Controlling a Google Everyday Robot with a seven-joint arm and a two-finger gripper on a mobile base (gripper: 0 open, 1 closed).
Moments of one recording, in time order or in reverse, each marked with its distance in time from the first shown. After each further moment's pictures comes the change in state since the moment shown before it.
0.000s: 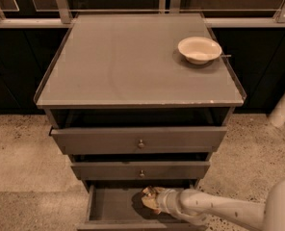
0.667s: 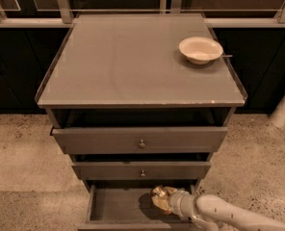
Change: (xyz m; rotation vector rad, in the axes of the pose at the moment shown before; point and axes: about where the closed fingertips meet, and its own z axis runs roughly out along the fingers) arm -0.001 -0.015 -0.060 -0.002 -0.087 0.029
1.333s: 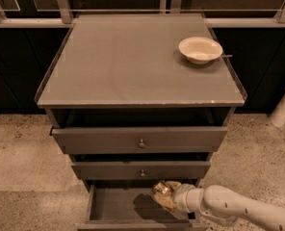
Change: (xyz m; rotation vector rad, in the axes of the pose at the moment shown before) arm -0.053 0.033 -0.068 -0.023 0.047 -0.125
